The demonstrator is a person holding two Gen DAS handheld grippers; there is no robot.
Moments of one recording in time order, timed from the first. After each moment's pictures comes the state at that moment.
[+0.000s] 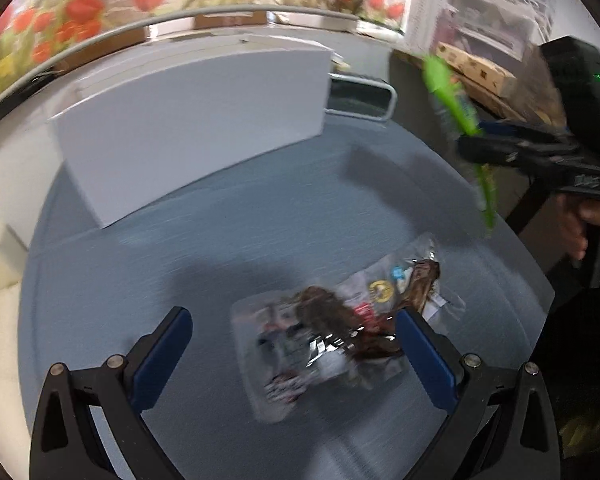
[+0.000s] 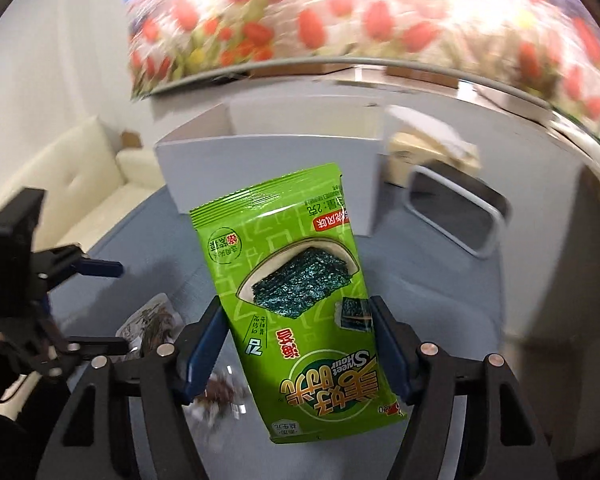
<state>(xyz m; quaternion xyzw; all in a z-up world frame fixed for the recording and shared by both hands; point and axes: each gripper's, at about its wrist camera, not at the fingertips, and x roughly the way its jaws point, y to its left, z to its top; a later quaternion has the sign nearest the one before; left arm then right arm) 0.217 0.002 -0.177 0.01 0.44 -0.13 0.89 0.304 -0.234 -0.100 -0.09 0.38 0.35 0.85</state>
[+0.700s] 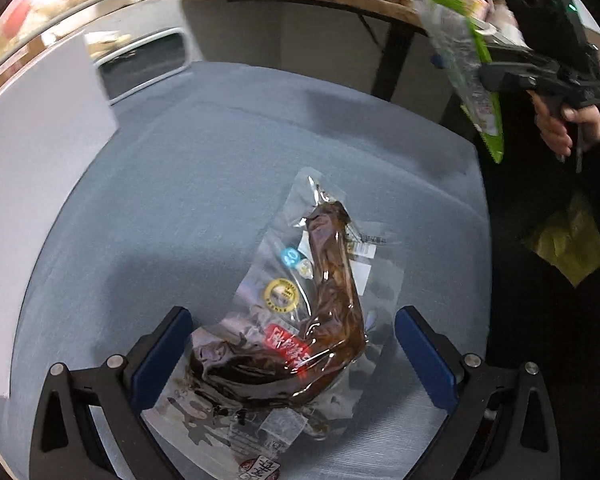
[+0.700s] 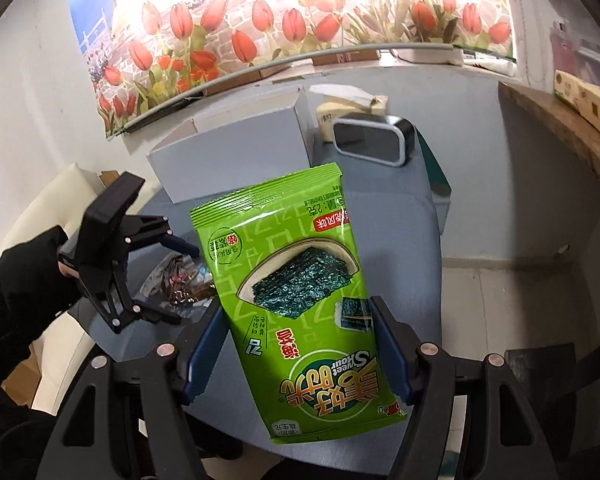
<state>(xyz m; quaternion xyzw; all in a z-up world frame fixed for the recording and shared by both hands) 0.249 -0.061 -0.202 0.20 0.47 -0.41 0.76 0.225 -0.318 -0.105 0.01 0.42 0.29 0.86</state>
